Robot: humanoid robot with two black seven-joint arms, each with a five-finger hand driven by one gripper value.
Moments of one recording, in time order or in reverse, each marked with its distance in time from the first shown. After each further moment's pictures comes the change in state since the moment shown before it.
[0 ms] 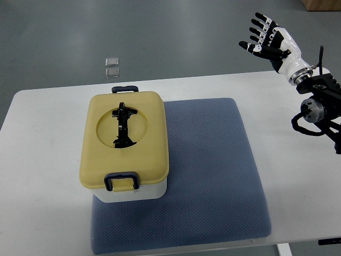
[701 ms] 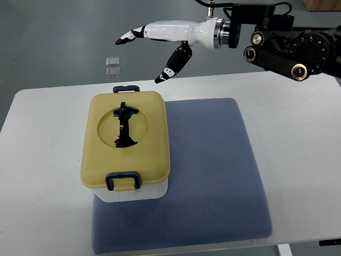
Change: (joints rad) left arm 0.000 0.000 0.000 0.000 0.000 0.000 0.000; right arm 0.574 0.190 -0.430 0.143 -0.862 0.038 0.012
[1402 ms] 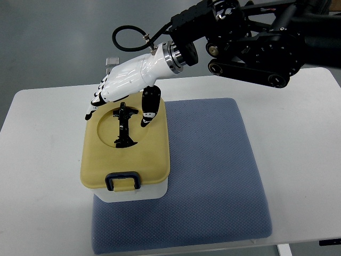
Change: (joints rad) left arm 0.000 0.000 0.000 0.000 0.000 0.000 0.000; right arm 0.138 0.092 -0.076 0.176 -0.237 0.113 0.031
